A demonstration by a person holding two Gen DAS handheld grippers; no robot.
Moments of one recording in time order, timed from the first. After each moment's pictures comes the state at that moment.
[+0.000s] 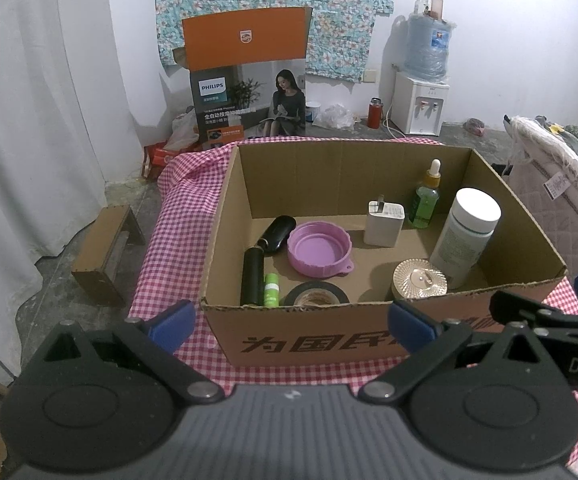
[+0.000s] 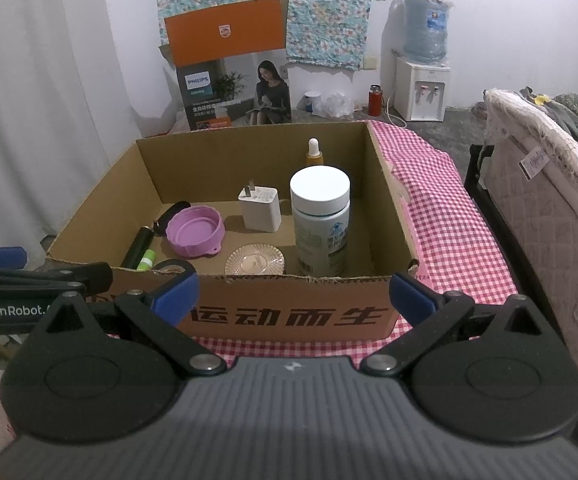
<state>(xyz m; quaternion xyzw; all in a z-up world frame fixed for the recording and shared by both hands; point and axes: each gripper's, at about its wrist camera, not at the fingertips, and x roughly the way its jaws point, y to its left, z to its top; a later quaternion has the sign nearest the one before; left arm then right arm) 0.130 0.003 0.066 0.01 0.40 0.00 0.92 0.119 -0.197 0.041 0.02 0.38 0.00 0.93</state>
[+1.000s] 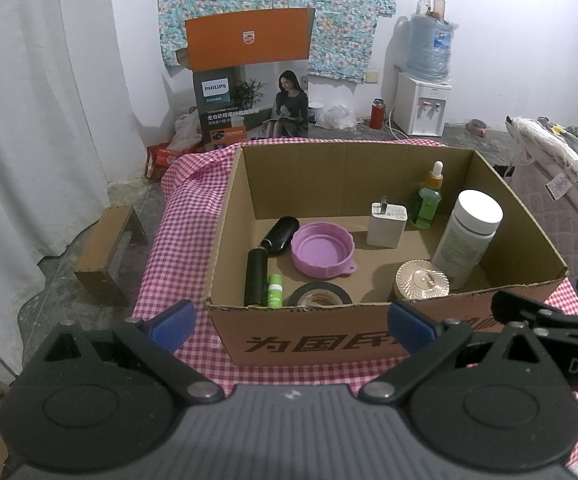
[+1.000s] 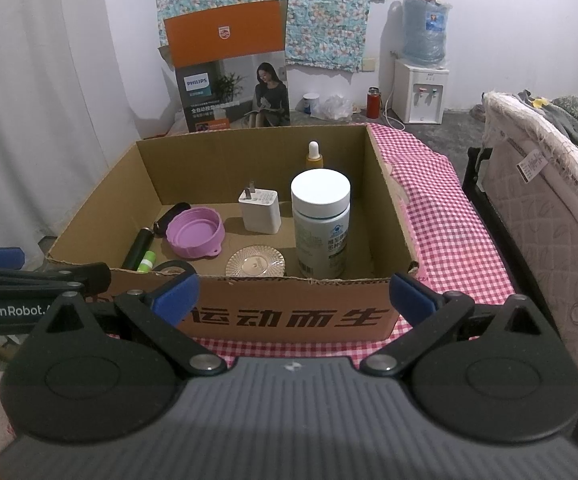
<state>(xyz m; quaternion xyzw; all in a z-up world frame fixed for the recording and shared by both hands) 0.129 0.005 0.069 0.01 0.40 0.00 0.92 0.119 -0.197 0.042 0.02 0.38 0.00 0.93</state>
